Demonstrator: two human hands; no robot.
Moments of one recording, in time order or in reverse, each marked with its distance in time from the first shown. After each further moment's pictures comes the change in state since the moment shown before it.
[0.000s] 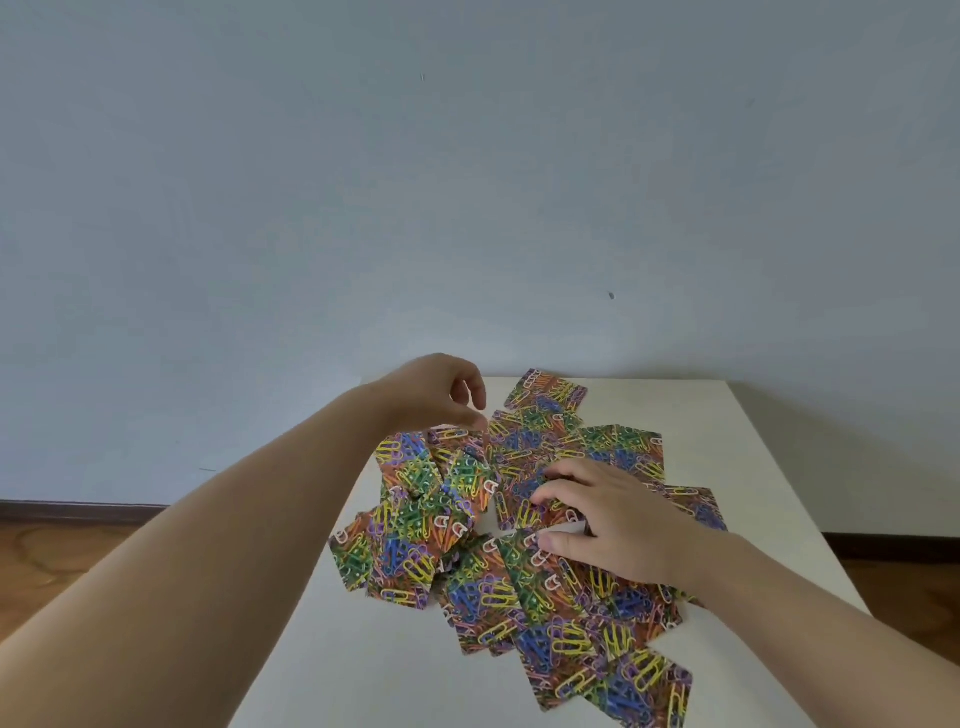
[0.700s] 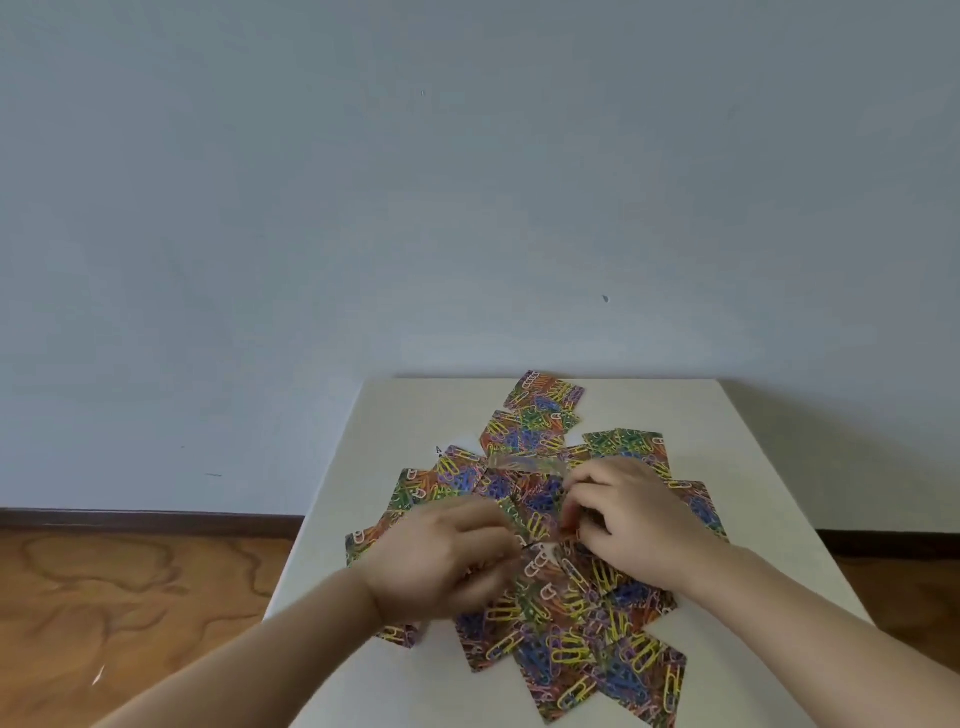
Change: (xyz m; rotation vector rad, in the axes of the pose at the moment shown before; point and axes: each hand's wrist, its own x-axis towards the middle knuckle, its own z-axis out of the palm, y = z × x) left_hand -0.110 -0.001 0.102 0.278 0.292 0.755; right_hand -0.018 -0.003 0.005 -0.060 0.226 0.057
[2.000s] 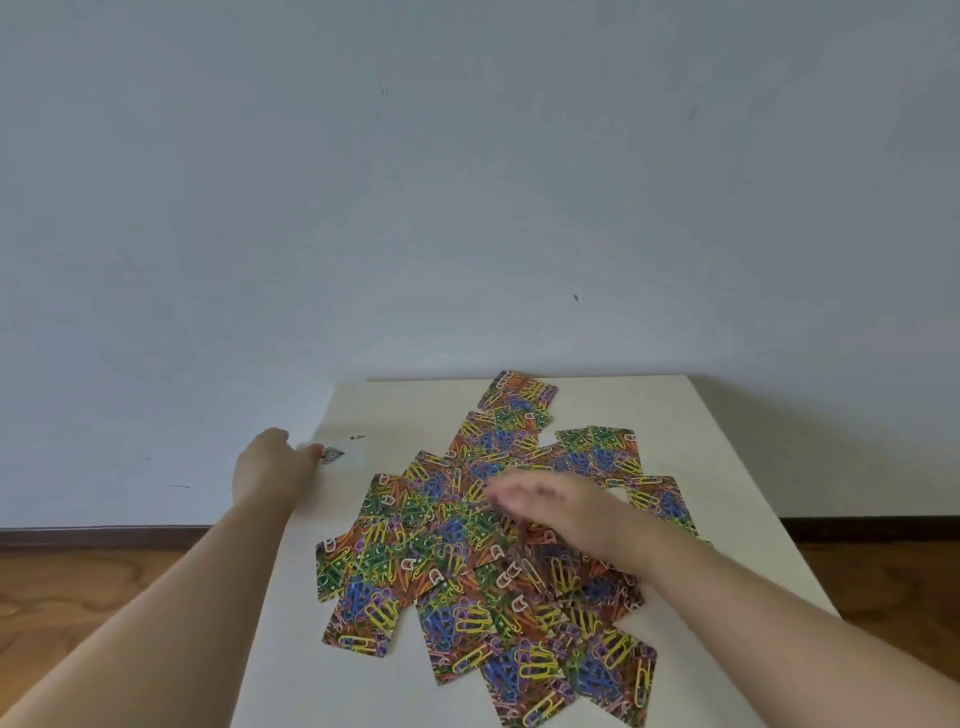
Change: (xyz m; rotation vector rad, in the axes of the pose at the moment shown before) left_hand -0.038 -0.136 -0.033 0.021 0.253 -1.581; right_hand 0.019 -0.021 -0.003 0.686 -0.327 0.160
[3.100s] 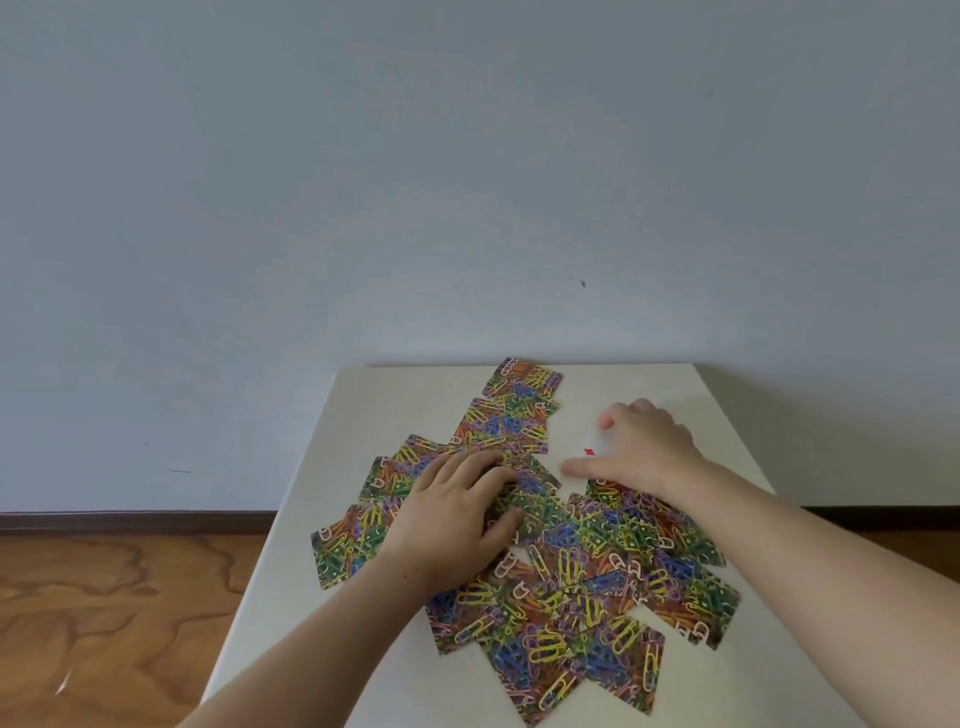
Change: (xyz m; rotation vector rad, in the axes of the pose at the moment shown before) left_hand -0.143 0.048 0.063 0.343 -0.259 1.046; right_hand 0.011 0.024 -0.056 -0.625 0.411 0.459
